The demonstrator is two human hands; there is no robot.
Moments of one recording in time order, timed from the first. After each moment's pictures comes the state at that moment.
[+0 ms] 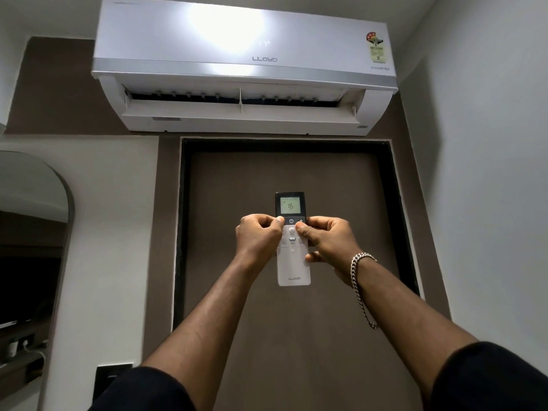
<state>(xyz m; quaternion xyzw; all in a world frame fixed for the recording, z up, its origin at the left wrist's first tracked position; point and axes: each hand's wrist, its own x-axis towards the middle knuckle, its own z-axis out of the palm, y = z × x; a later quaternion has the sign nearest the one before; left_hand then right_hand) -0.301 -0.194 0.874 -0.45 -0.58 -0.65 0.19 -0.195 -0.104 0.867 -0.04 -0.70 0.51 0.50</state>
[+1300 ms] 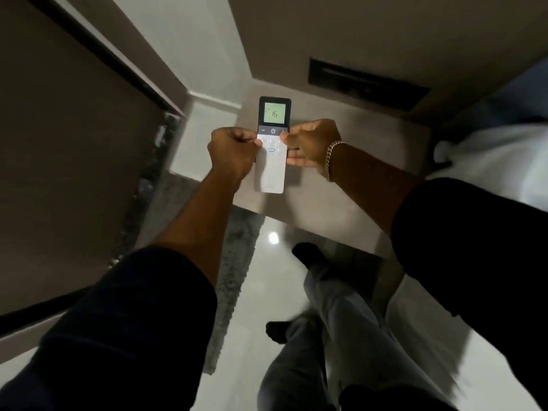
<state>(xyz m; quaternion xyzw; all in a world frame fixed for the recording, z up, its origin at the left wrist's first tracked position) -0.016 0.040 0.115 -0.46 -0.73 -0.19 -0.47 0.129 0.018 0.107 -0.70 -0.17 0.62 0.31</state>
